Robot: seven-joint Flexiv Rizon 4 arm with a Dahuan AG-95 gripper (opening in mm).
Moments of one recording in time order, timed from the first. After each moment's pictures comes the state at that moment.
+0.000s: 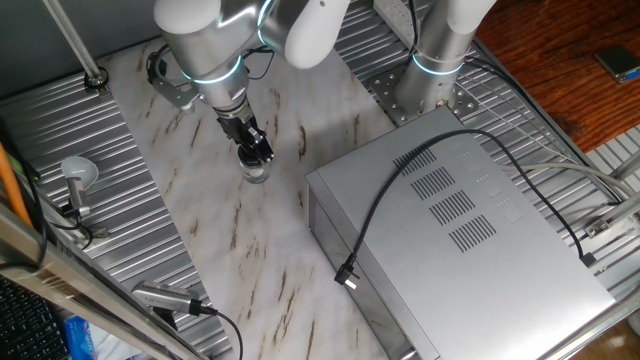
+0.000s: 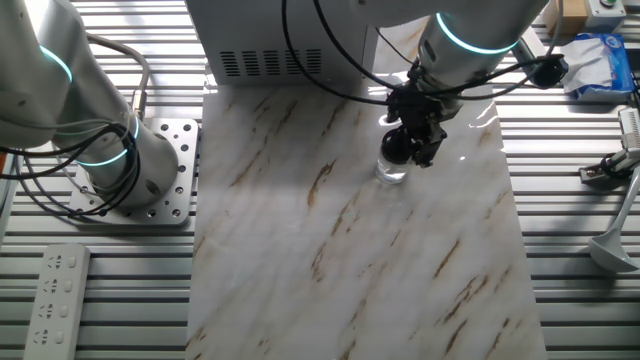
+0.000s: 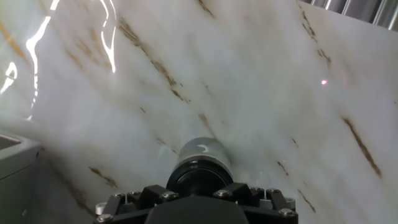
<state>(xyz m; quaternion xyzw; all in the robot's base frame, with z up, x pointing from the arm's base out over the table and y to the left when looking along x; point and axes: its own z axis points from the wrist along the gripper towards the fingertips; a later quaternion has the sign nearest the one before) 0.502 0.011 0.102 0.19 -0.98 -0.02 0.05</state>
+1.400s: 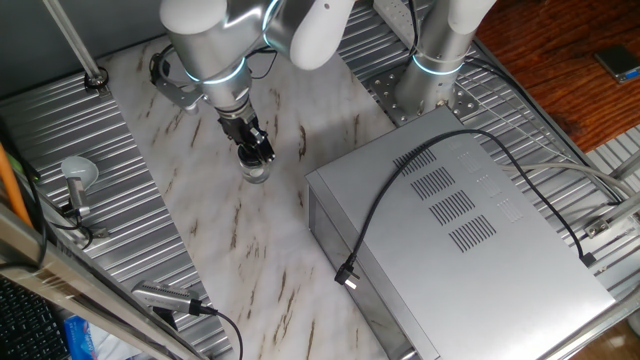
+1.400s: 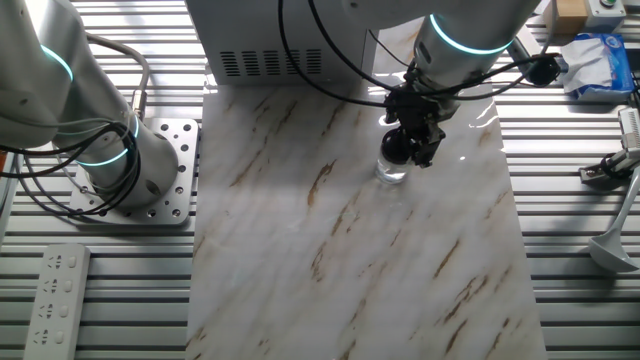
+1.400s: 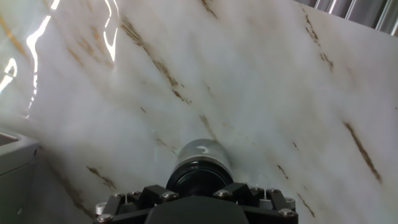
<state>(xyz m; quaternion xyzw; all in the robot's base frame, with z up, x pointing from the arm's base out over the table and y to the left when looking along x) 0.501 0.011 0.101 0.19 -0.98 -0.01 0.05</state>
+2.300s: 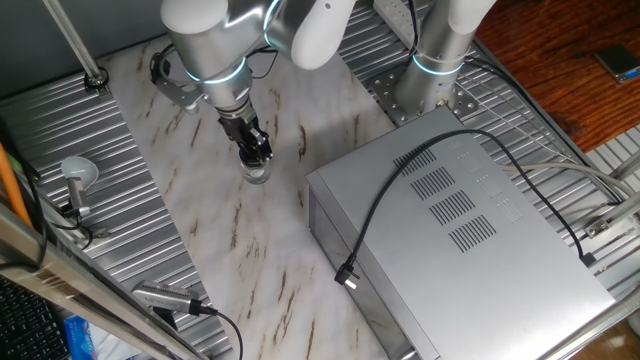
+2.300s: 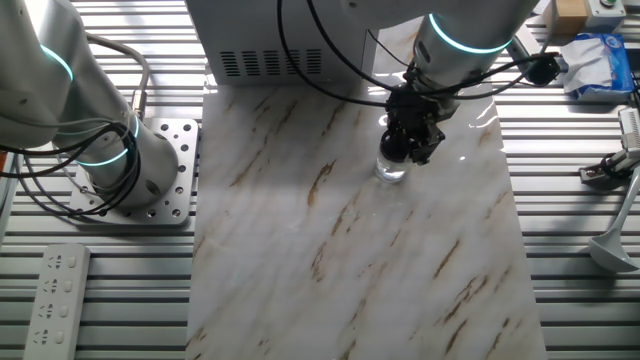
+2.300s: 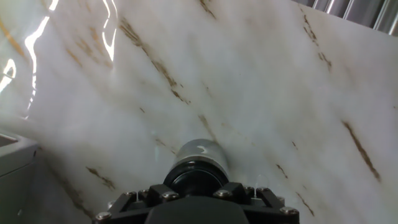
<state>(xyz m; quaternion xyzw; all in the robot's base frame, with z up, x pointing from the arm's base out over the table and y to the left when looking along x) 0.501 0.011 0.102 0.19 -0.98 -0.01 0.04</state>
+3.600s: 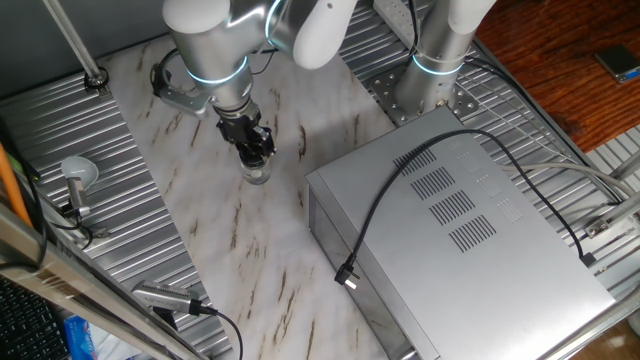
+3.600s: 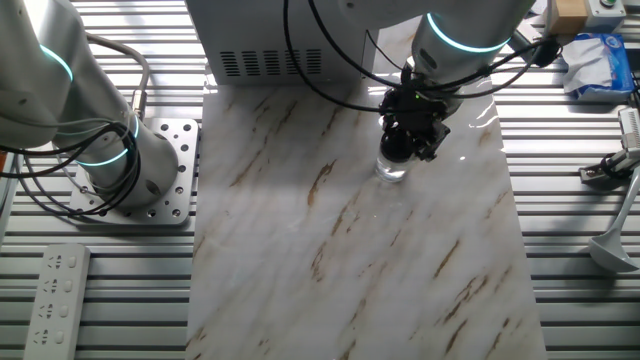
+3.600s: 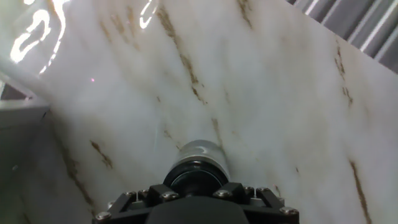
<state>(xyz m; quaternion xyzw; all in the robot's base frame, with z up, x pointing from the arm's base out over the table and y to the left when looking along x) 0.501 0.011 0.102 0.33 -0.94 -0.02 0.04</state>
